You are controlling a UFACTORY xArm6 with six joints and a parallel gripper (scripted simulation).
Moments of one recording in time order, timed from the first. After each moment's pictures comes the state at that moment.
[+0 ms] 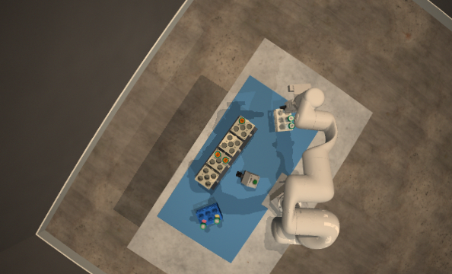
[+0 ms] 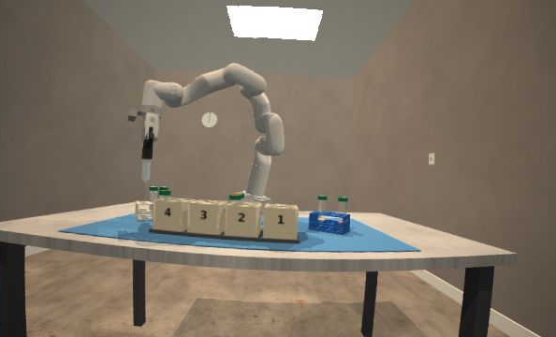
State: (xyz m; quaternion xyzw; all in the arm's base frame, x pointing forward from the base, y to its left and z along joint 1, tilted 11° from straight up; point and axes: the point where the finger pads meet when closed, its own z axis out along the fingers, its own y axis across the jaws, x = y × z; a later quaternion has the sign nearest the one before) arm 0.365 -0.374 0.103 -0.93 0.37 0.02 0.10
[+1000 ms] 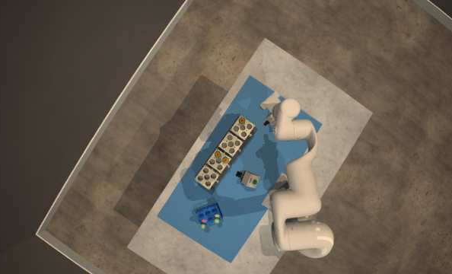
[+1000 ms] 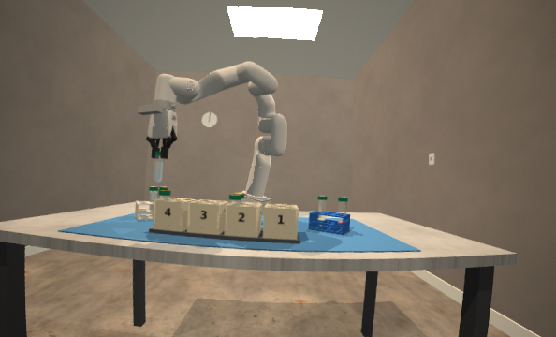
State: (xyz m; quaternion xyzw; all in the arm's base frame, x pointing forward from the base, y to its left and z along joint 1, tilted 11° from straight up) arm 0.405 -0.288 0.121 -0.99 0.05 -0.01 0.10
